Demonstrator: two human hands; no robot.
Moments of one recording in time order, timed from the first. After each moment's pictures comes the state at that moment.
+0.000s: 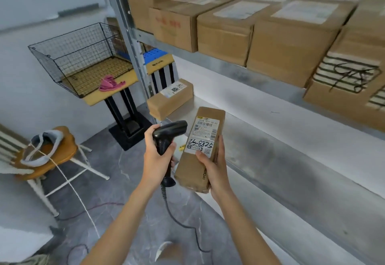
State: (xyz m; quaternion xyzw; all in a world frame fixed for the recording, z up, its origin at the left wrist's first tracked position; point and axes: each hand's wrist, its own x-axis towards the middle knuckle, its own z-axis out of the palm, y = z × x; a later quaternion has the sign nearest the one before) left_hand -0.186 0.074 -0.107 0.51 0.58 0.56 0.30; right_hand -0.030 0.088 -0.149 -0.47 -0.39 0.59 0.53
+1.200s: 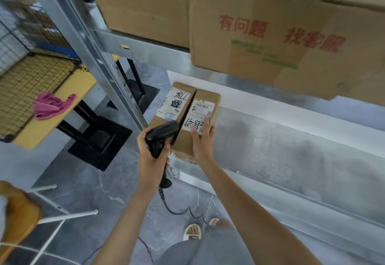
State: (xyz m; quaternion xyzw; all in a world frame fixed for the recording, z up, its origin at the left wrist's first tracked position) left_hand -0.357 0.347 -0.193 0.51 0.56 0.47 0.45; right_hand -0.208 0.376 -0.219 -0.72 -0.34 0.42 0.43
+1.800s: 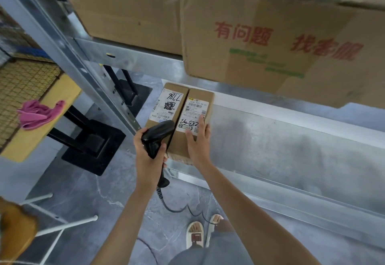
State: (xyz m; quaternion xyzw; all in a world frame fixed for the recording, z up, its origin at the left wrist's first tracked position) left_hand -0.355 0.369 -0.197 0.51 0.57 0.45 0.46; right_hand -0.211 0.385 -0.224 -0.74 -0.35 0.41 0.41
